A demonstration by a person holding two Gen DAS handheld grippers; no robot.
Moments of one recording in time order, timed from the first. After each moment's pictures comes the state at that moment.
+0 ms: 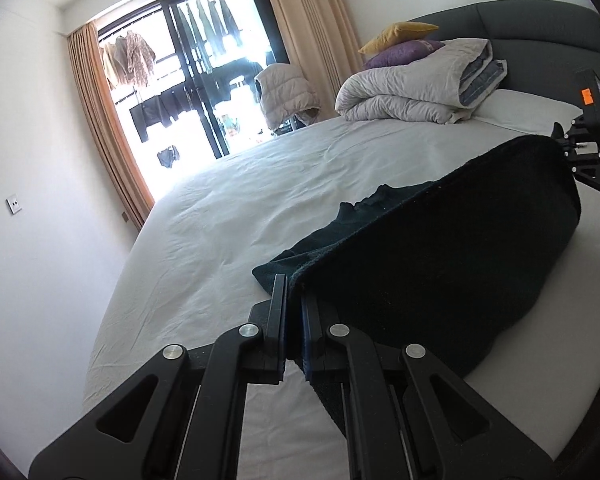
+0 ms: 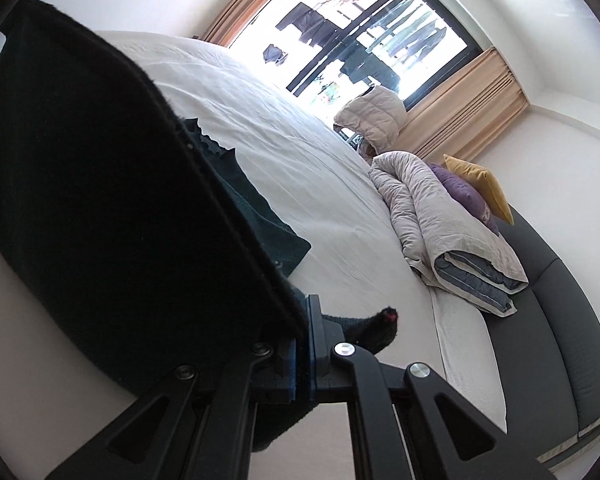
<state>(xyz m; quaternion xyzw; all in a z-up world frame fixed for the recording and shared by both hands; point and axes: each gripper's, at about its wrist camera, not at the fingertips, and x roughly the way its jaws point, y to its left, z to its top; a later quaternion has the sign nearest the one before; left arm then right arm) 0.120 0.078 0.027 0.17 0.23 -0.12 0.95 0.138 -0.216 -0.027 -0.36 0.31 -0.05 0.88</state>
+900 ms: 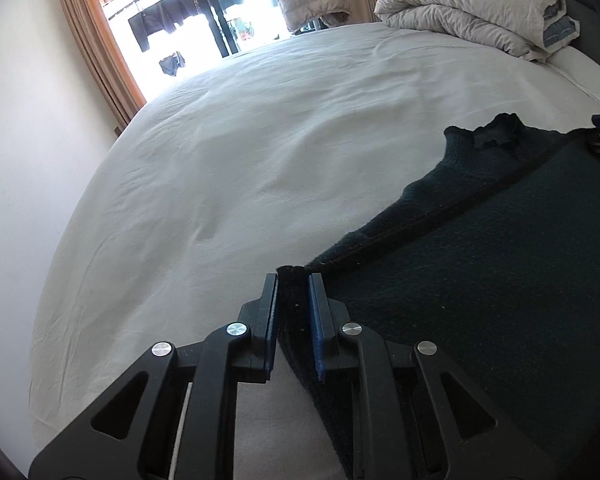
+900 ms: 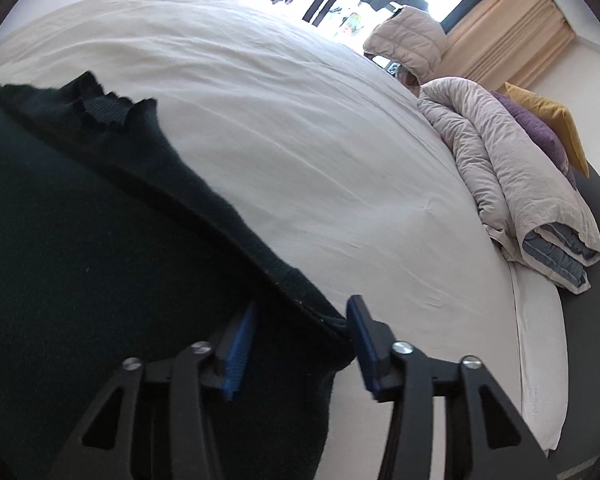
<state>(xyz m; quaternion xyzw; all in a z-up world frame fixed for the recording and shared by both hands) 0.390 0.082 -0.091 0.16 0.40 -0.06 0.90 0.365 -0.272 -0.096 -0.25 0.43 -0.04 0.87</state>
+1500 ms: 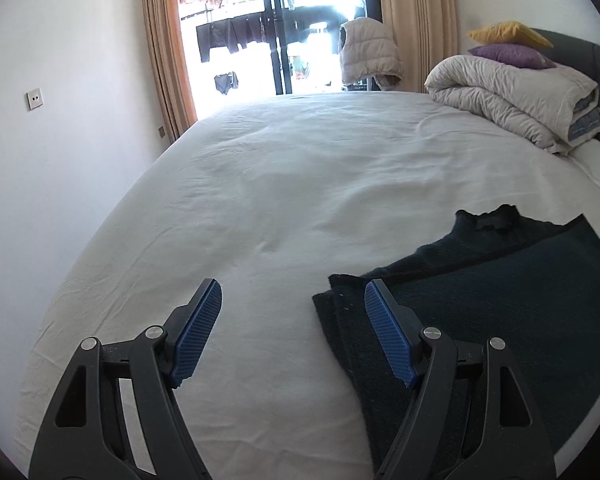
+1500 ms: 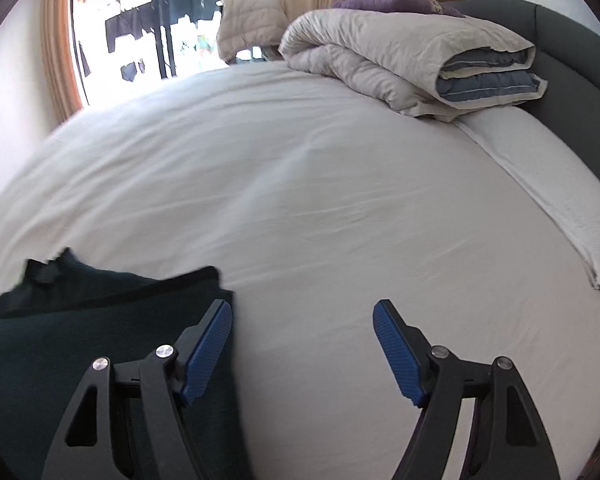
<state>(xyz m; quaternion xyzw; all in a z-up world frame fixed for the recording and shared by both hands) 0.324 0.116 -0.037 0.05 0.32 -0.02 0.95 0.305 -0.358 -0.048 0.05 0.39 -0.12 0.91</state>
